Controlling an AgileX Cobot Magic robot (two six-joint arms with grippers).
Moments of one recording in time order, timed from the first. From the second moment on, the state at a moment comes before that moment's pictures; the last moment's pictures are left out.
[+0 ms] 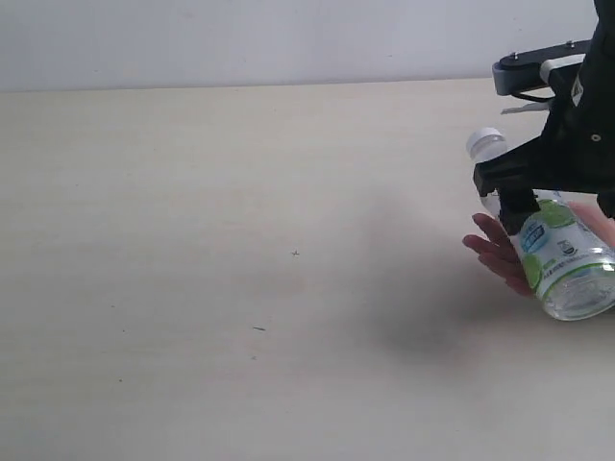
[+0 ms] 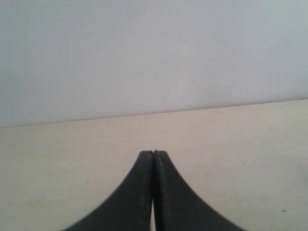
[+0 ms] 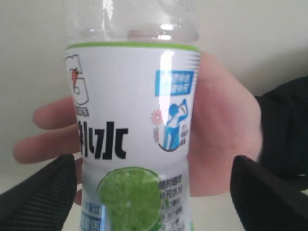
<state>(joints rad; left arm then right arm) -0.32 0.53 0.00 -0.11 -0.37 0.10 0.48 1.56 -1.05 -0.20 1.05 0.36</state>
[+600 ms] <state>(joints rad) -0.32 0.53 0.00 -0.11 -0.37 0.10 0.48 1.27 -1.05 0.09 0.76 0.04</state>
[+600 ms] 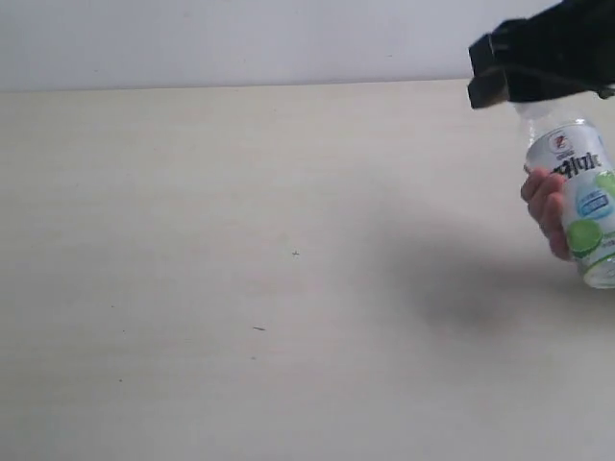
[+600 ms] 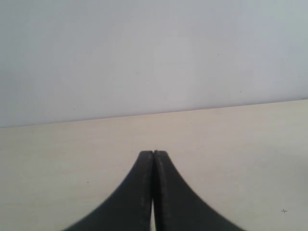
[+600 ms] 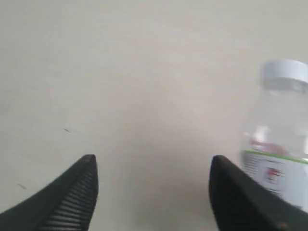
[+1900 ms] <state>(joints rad) -0.32 0.53 0.00 -0.11 -0.37 0.10 0.51 0.73 -0.40 0.81 -0.11 -0.68</state>
